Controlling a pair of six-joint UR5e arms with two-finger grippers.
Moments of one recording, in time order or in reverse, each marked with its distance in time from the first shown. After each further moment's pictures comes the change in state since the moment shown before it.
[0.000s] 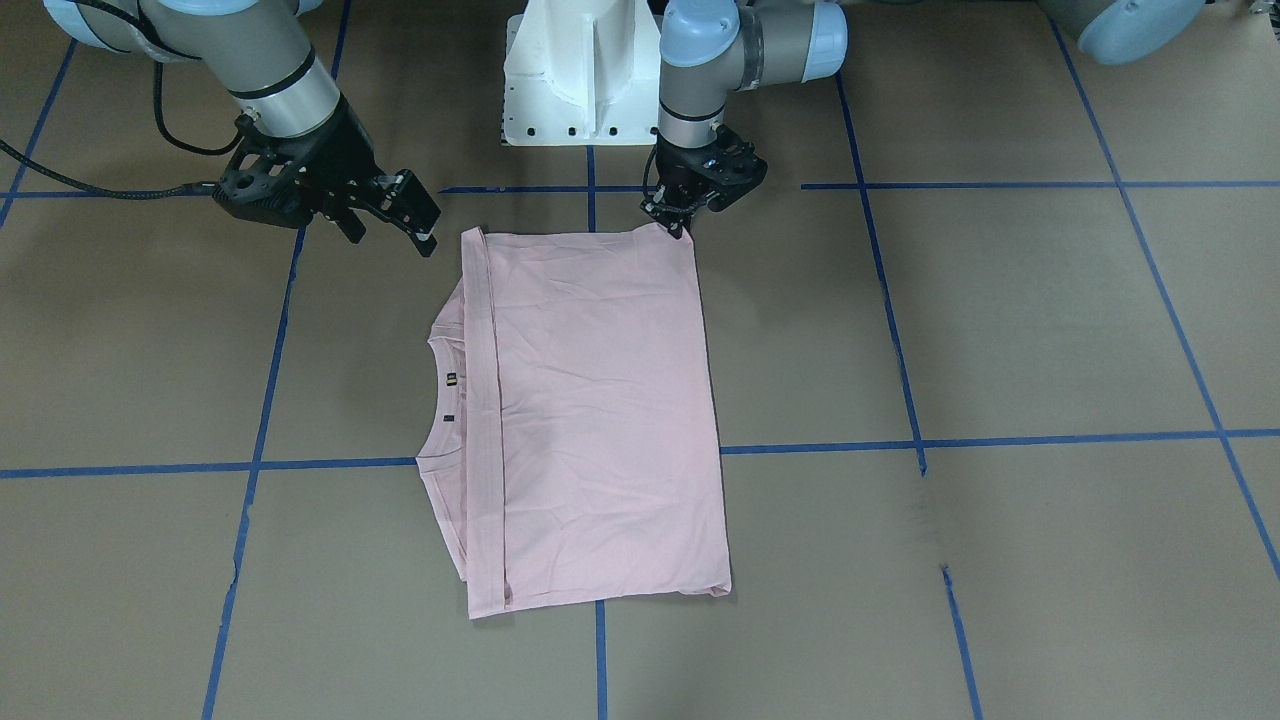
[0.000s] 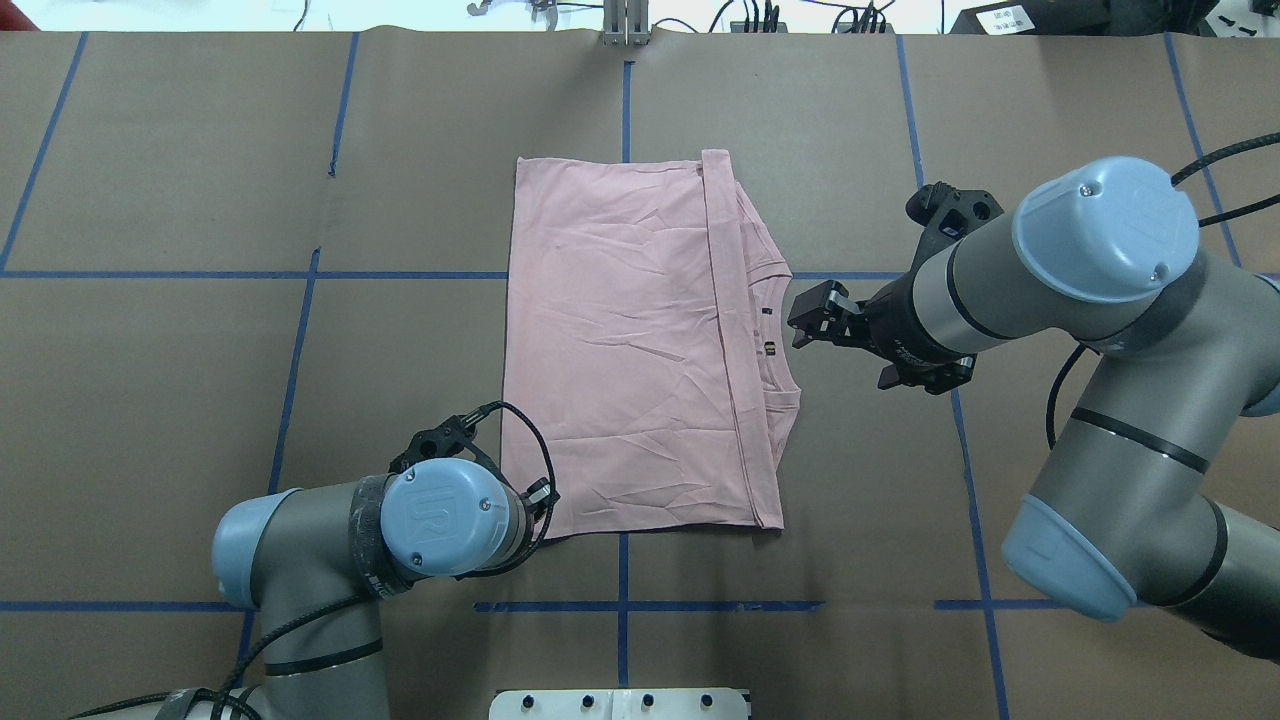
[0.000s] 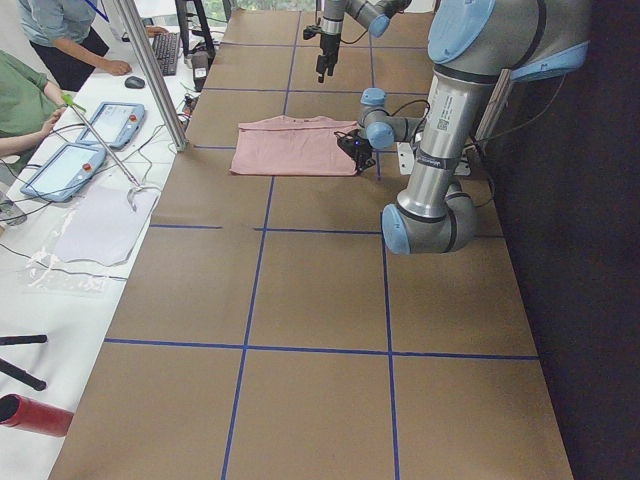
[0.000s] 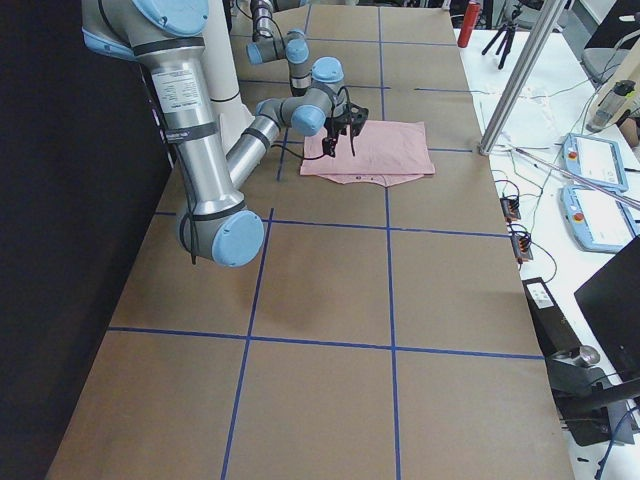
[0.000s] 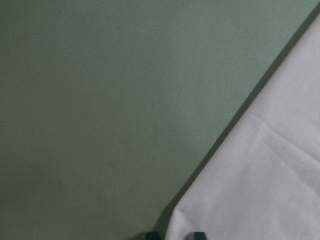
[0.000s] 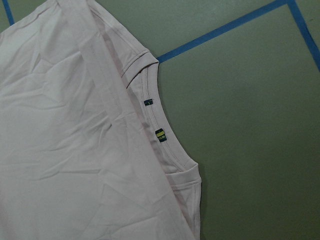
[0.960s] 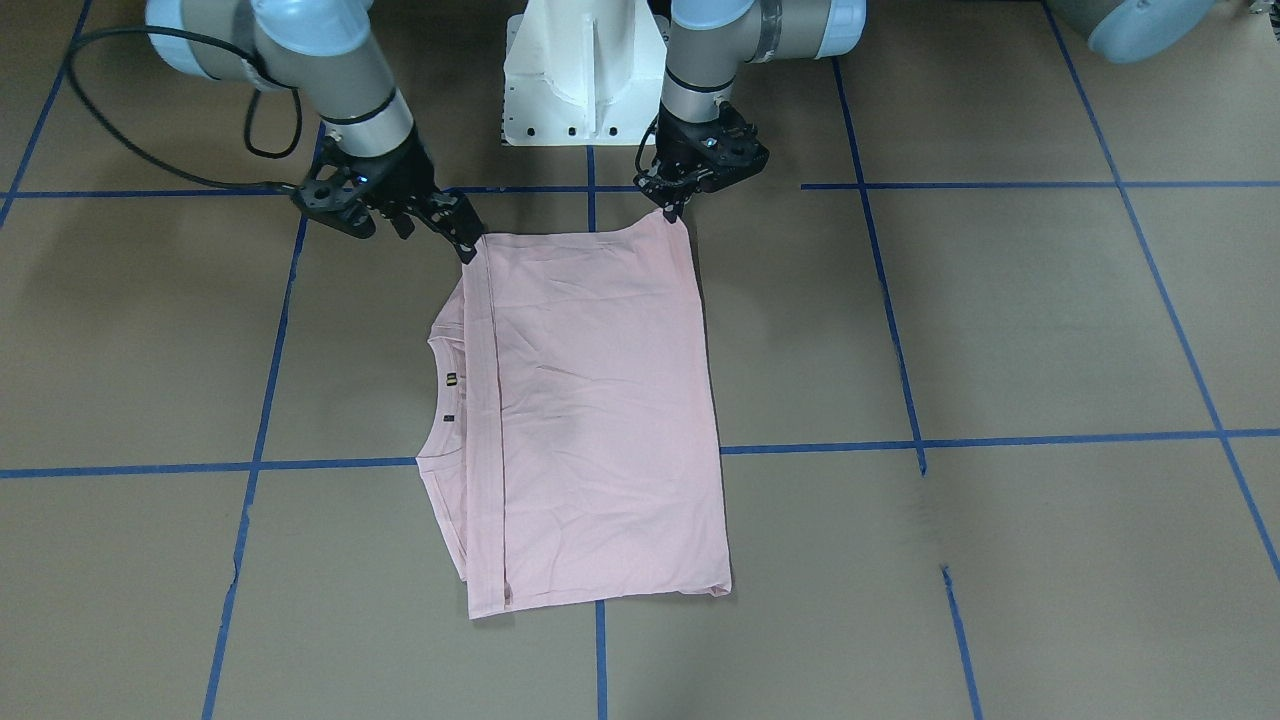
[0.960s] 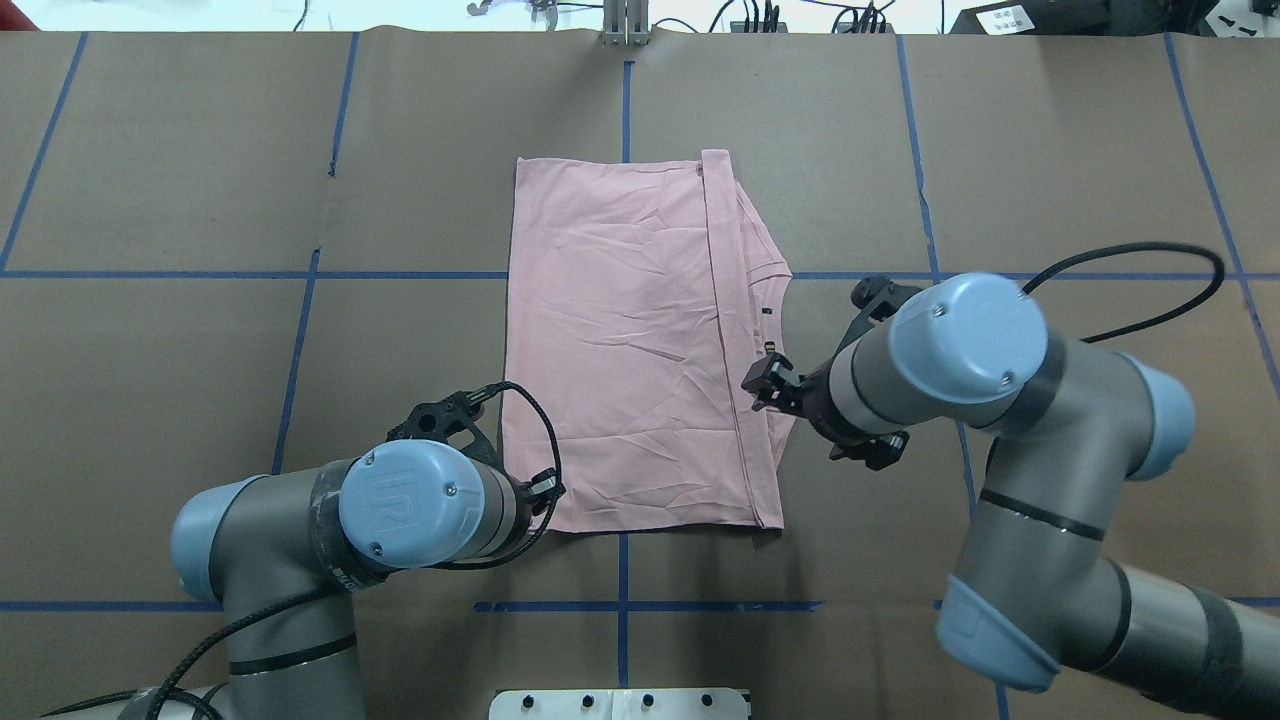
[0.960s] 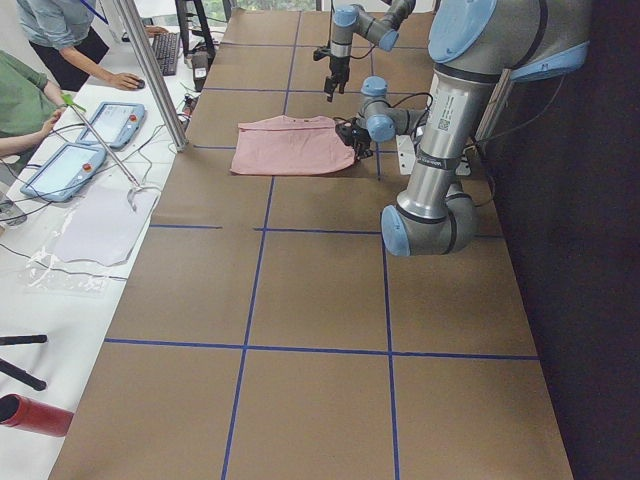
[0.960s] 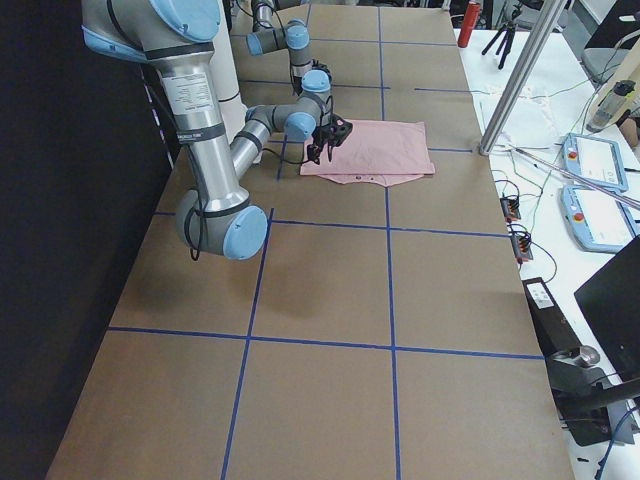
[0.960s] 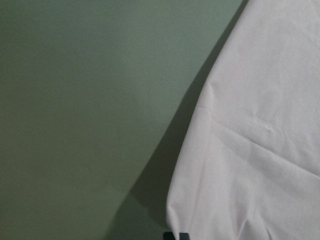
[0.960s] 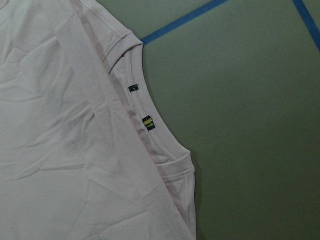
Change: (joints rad) left arm -0.022 0.012 -0.086 0.002 -0.009 0.154; right arm -0.183 0.047 -0.111 0.000 -0.133 0.261
